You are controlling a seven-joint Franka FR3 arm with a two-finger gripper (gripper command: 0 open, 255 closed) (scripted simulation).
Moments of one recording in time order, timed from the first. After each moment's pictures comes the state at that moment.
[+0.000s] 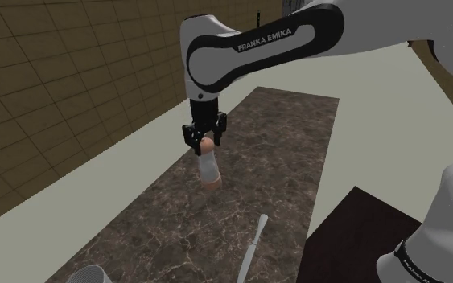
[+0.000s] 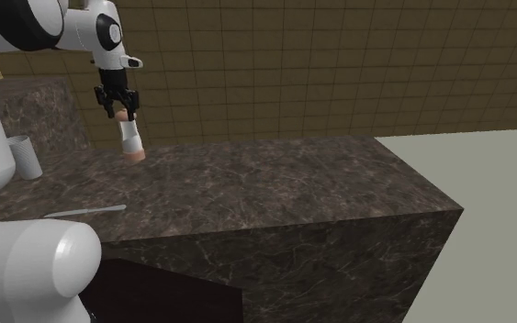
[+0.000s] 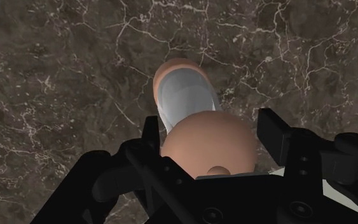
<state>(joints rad) 0.36 0.20 0.07 -1.70 0.08 1.89 0.34</state>
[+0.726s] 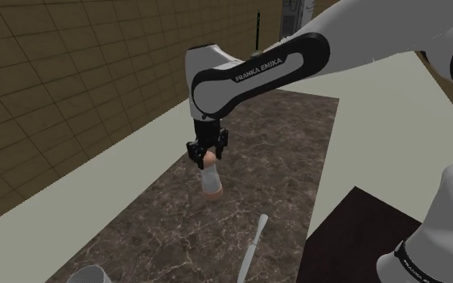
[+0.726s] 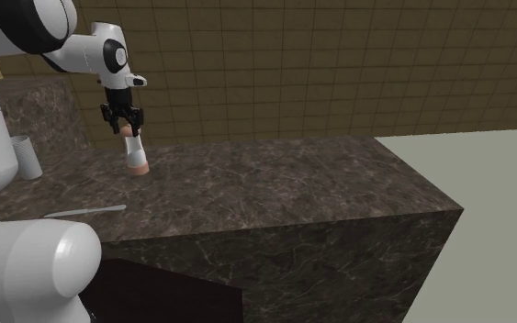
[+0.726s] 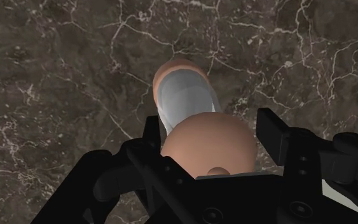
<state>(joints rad) 0.36 0.23 0.07 -1.81 0.08 2.03 0.33</state>
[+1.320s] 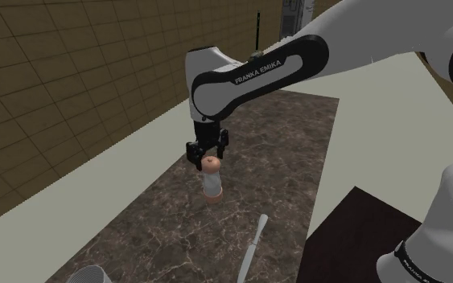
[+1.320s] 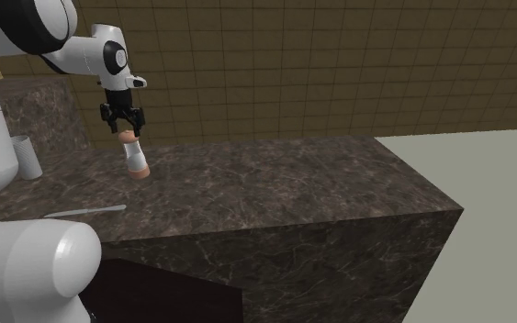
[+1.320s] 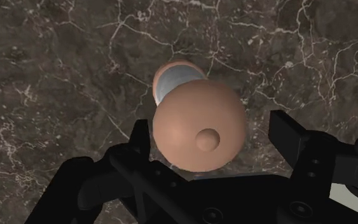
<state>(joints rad) 0.36 0.24 0.07 -1.81 0.08 2.04 0.33</state>
